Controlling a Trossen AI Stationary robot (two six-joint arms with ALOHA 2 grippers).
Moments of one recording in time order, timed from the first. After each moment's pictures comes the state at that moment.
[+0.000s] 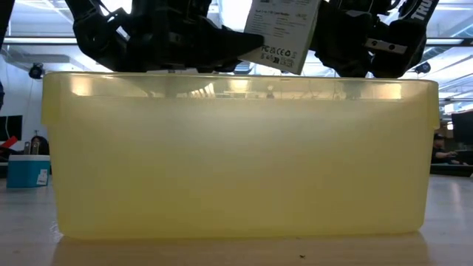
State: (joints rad) left arm -0.02 1.70 0.74 0.93 0.37 0.33; right arm -0.10 1.66 0.59 1.09 -1.07 -0.47
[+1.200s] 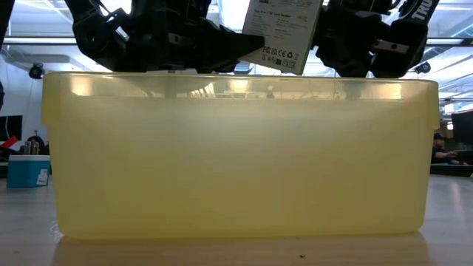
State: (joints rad) left arm -0.02 1.70 0.73 0.93 0.36 0.33; right arm -0.10 1.66 0.59 1.08 -1.08 -0.47
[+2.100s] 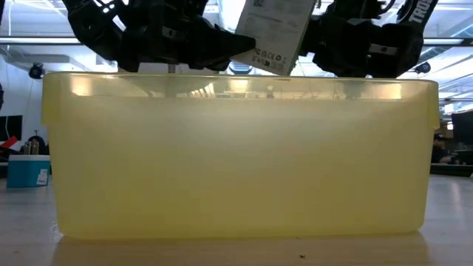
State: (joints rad) left arm -0.02 1.60 0.73 0.76 0.35 0.32; right arm -0.16 1.66 0.59 1.08 -1.05 -0.42
